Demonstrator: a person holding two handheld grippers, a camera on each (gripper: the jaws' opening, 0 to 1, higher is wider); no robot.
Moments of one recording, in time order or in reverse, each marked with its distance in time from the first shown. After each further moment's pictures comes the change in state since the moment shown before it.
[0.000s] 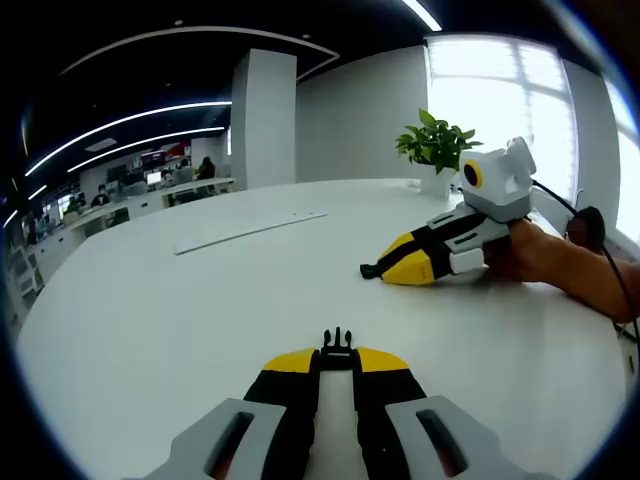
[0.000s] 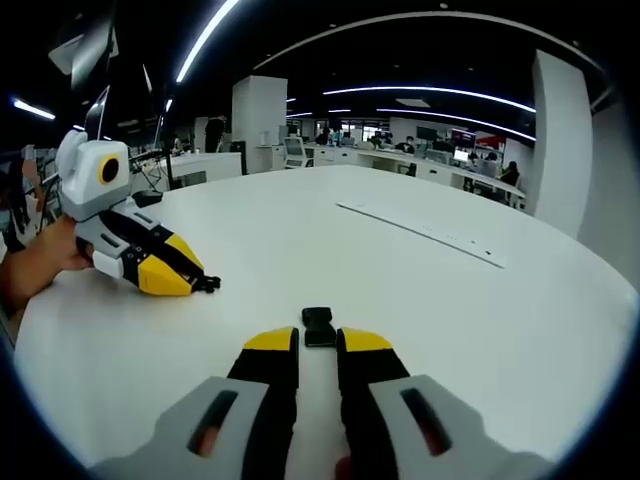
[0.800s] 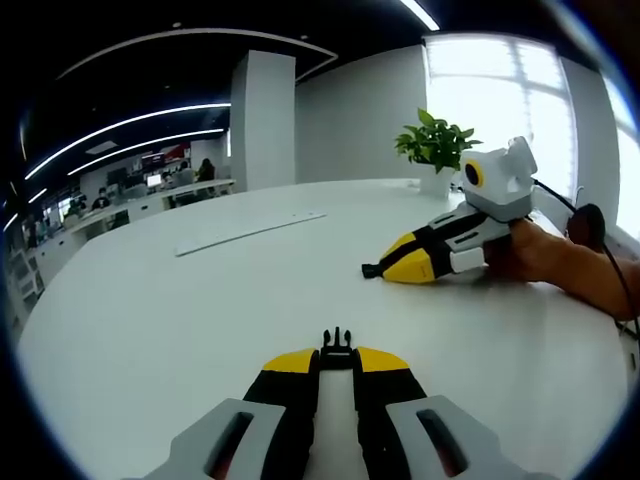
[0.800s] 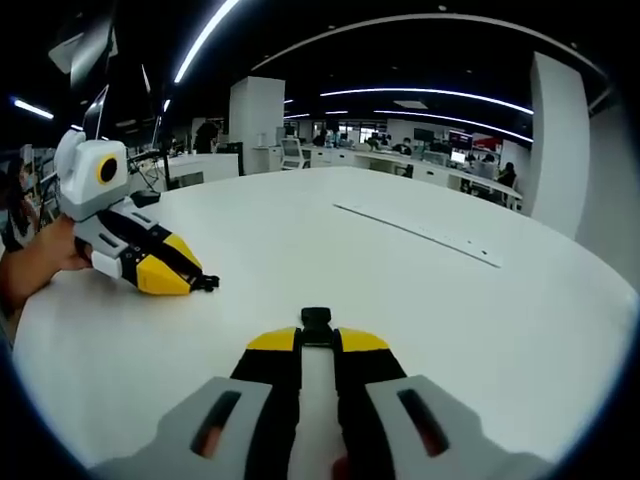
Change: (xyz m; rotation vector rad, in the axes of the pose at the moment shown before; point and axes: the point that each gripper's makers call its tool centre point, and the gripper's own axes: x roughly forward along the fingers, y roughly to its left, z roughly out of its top) left arm 0.000 -0.001 0.000 0.007 -0.004 0.002; right arm -0.003 -0.002 -0.001 0.003 -0.005 -0.014
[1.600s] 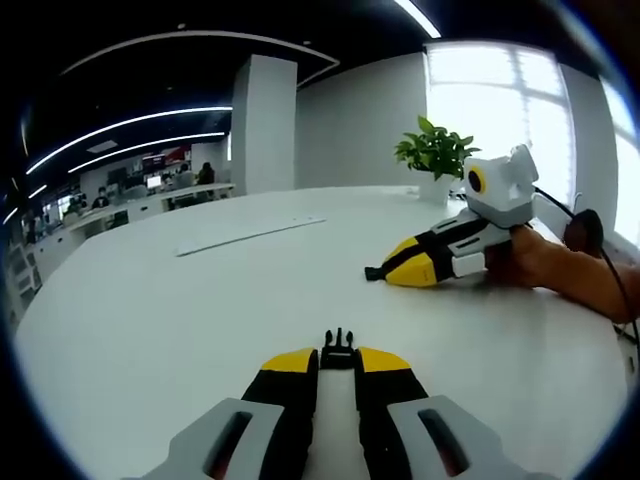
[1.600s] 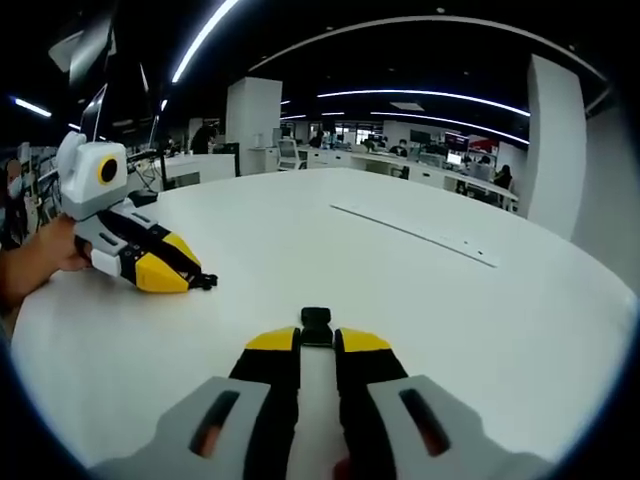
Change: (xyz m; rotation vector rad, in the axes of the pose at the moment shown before) left arm -0.002 0.003 -0.002 -0.014 -0.030 -0.013; right arm -0.005 0.006 -0.002 -0.008 -0.008 -0.022
